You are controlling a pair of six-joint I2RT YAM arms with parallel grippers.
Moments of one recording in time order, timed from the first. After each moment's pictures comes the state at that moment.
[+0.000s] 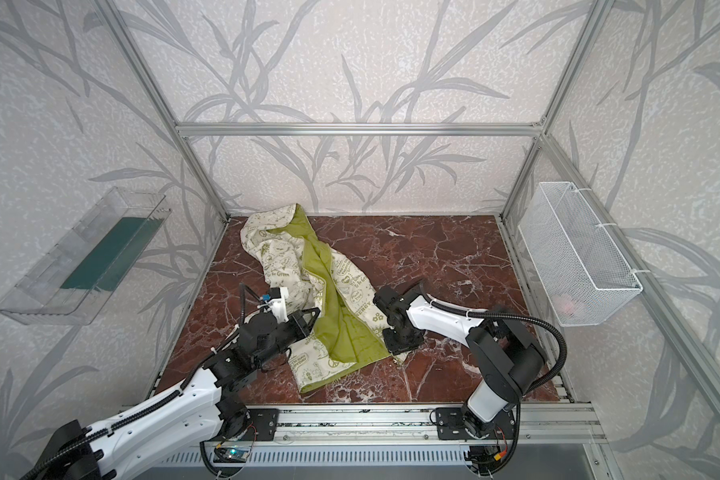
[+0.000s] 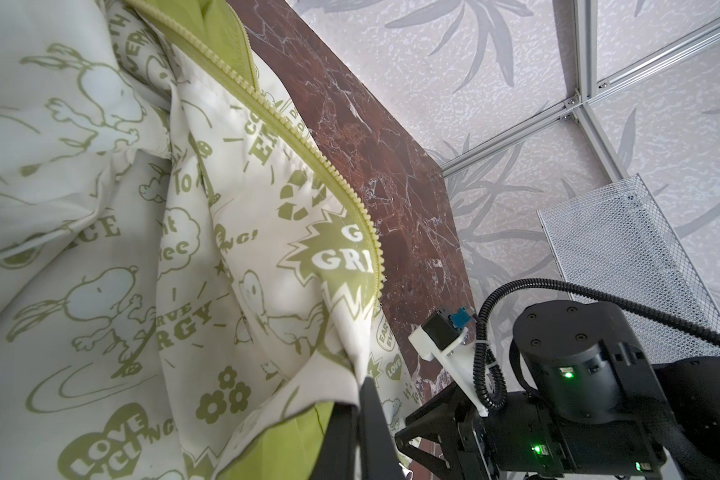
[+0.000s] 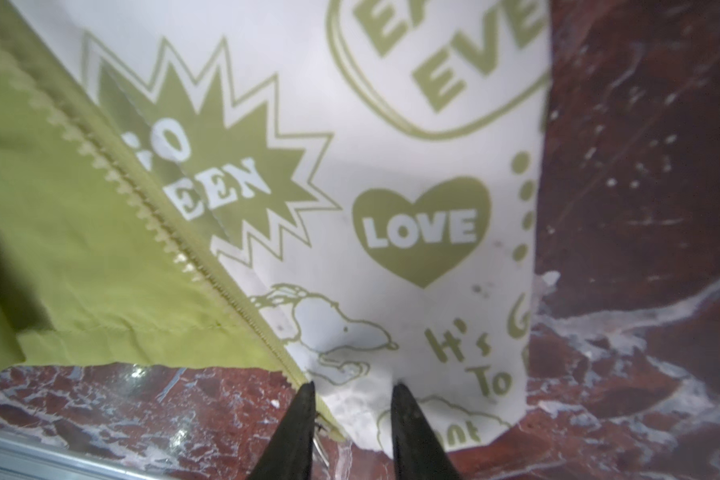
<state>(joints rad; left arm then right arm) -0.70 0.79 0.31 0.13 -0.08 -0.99 0.74 1.62 0.92 -0.85 -0.10 0.45</state>
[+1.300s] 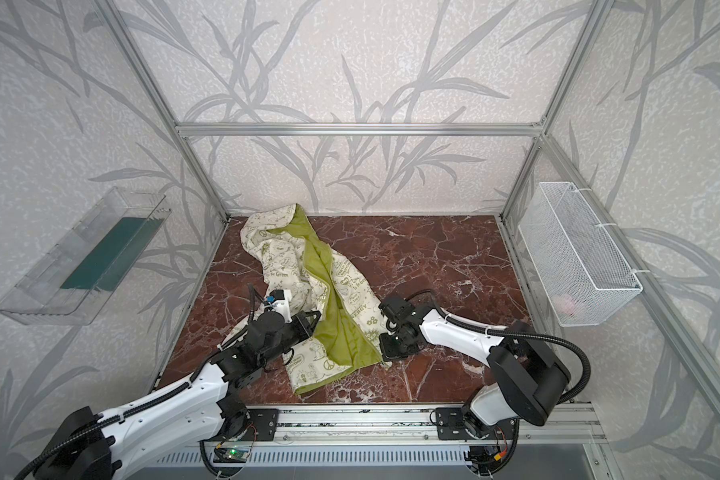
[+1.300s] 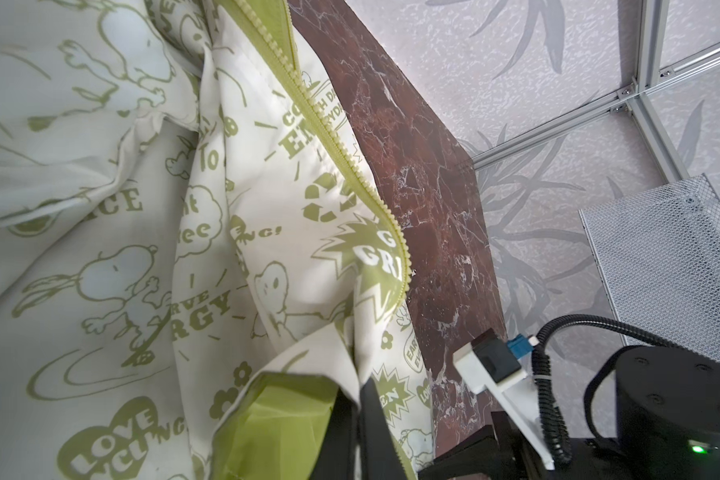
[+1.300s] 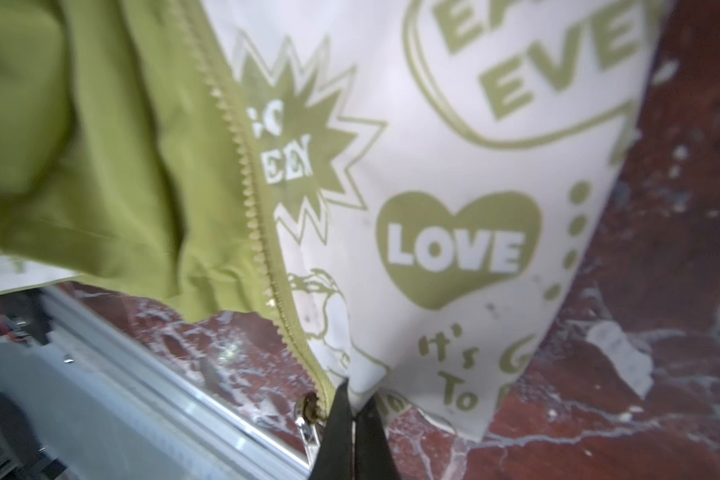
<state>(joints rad) -0.70 0.89 0.31 0.14 -0.09 -1.03 0.74 1.44 0.78 -0.62 -0.37 0.54</state>
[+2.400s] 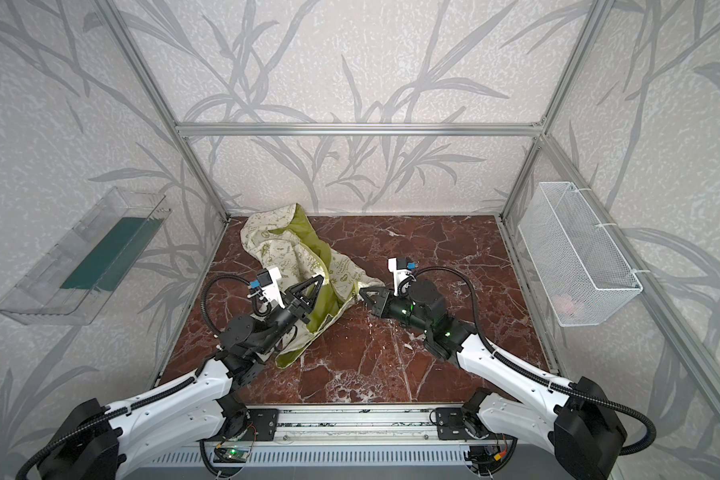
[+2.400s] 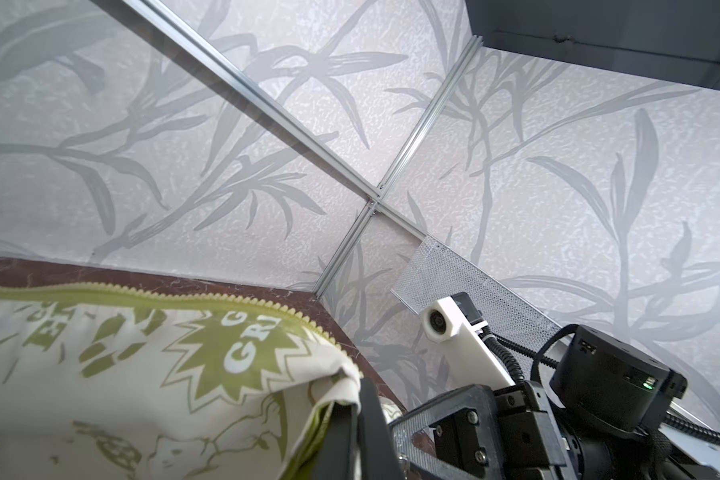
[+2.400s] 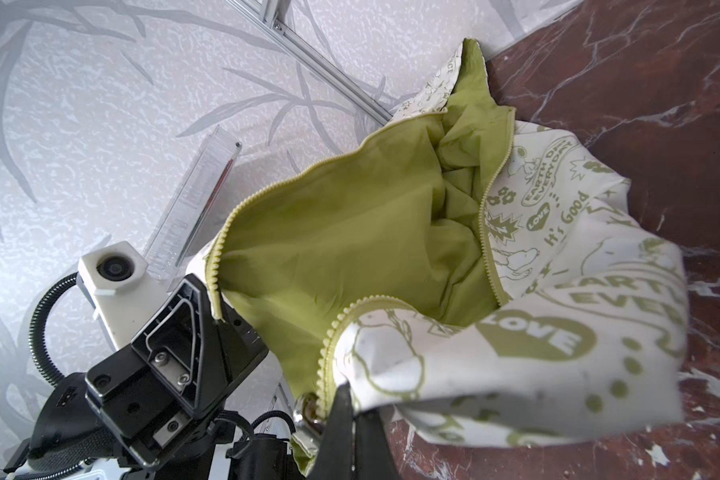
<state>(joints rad) -0.70 0.94 0.32 0.92 0.05 -0.59 0.74 1.07 0.63 0.26 -0.24 0.93</state>
